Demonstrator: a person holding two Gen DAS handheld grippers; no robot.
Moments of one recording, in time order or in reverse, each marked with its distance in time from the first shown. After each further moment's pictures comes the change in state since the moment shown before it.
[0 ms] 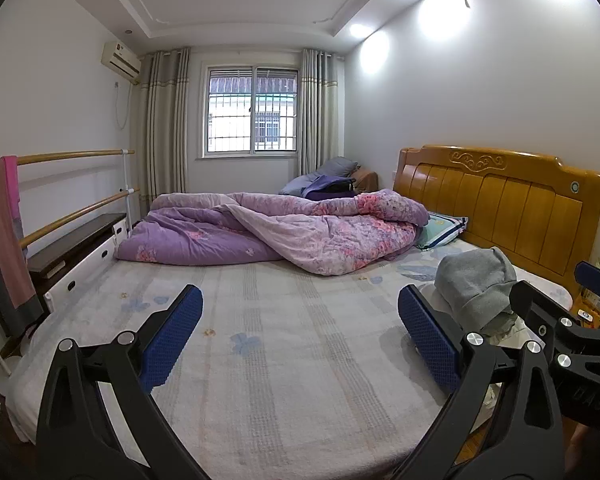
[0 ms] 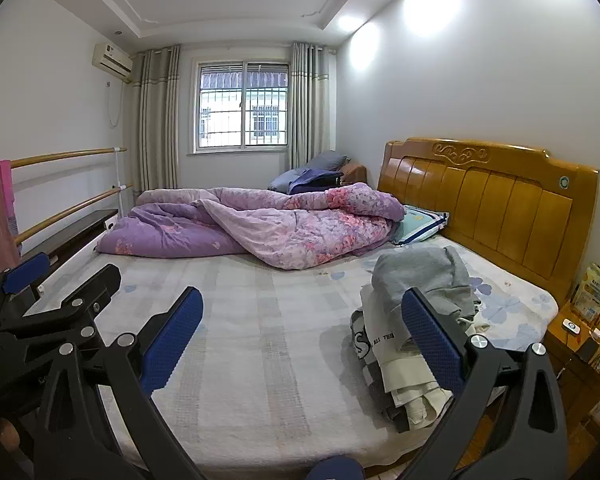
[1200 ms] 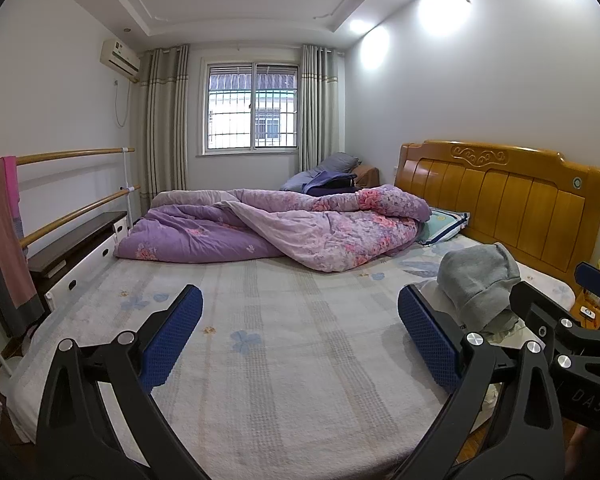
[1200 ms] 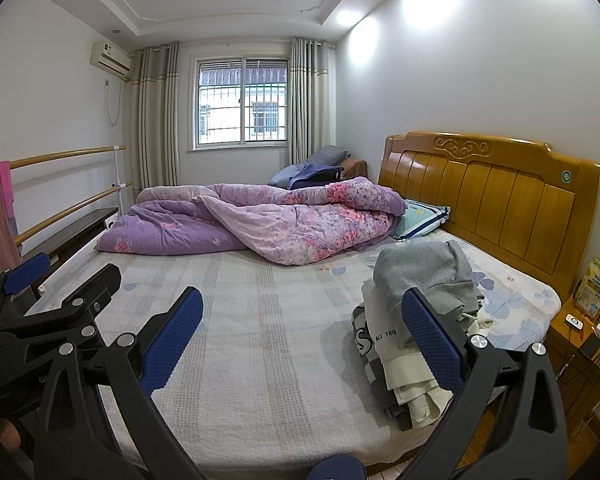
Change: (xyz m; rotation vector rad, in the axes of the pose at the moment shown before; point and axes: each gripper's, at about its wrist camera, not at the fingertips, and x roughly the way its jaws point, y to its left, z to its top) left arm 0.009 0.001 0.001 0.003 0.015 0.000; right arm 0.010 -0.007 0.003 0.004 0.014 0.013
